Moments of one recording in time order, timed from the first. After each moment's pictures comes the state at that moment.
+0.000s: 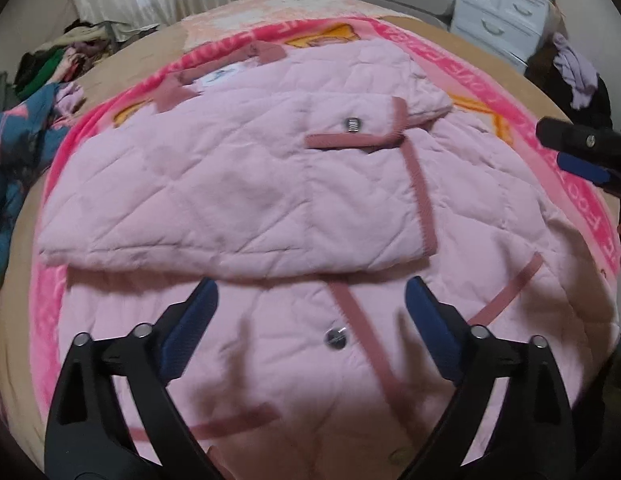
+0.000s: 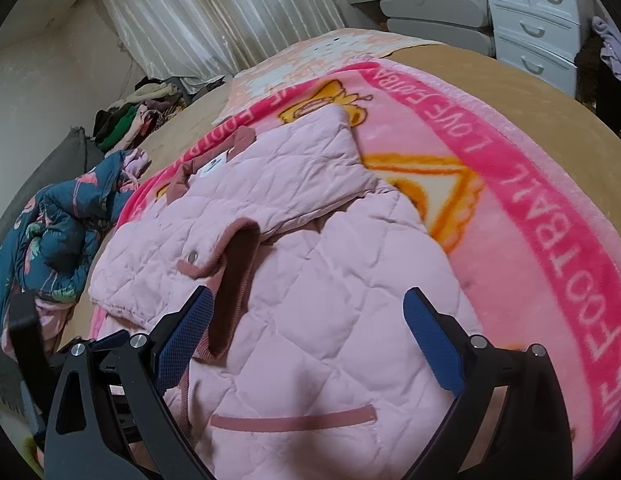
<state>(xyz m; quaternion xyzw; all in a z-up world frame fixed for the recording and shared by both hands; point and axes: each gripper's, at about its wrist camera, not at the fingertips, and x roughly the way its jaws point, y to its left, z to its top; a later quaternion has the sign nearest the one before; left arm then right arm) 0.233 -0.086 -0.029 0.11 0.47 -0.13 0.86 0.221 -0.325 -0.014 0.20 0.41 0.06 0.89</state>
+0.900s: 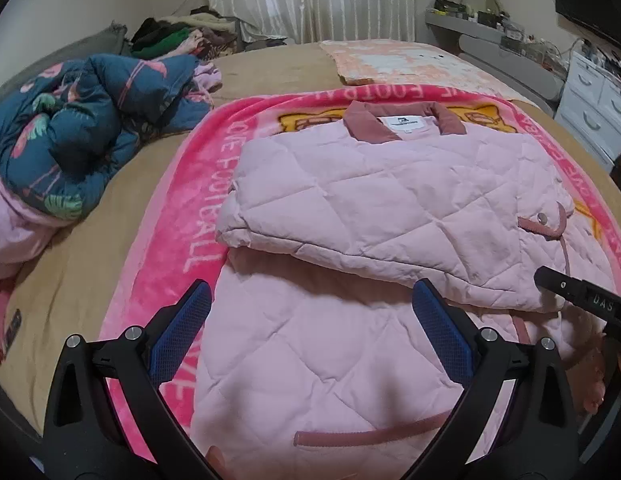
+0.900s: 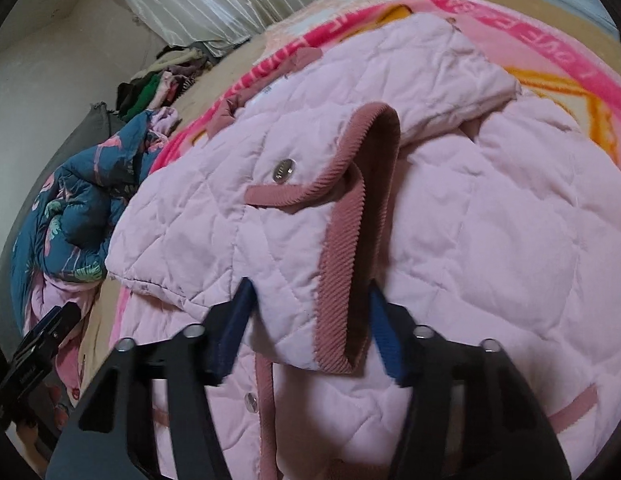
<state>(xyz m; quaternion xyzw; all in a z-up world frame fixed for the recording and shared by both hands) 0.235 0.061 0.017 0.04 0.41 0.04 0.91 0.259 -0.217 -0.068 0.22 0.45 0.14 0.85</state>
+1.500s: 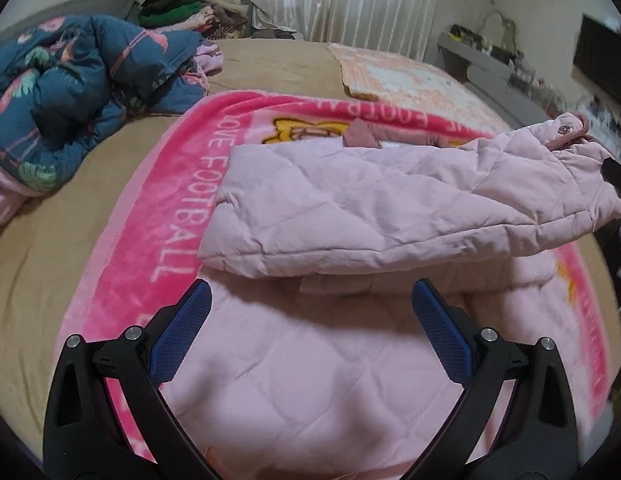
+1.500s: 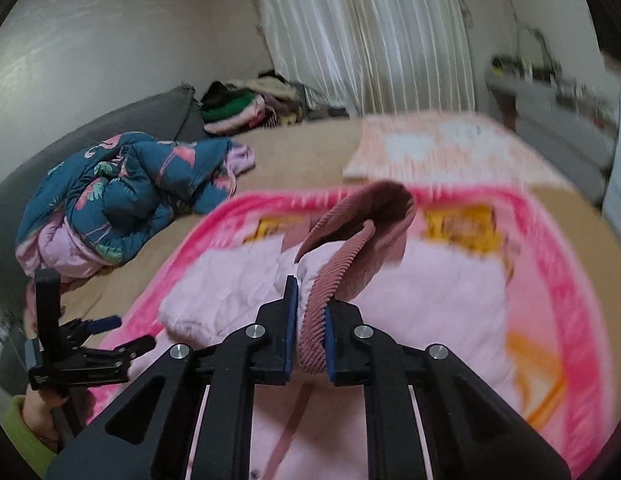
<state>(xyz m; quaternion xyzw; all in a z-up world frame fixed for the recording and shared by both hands) 0.277 0.080 0.029 -0.07 0.41 0.02 0.91 0.323 -0.214 0.108 0.02 0.28 0.23 0.93</state>
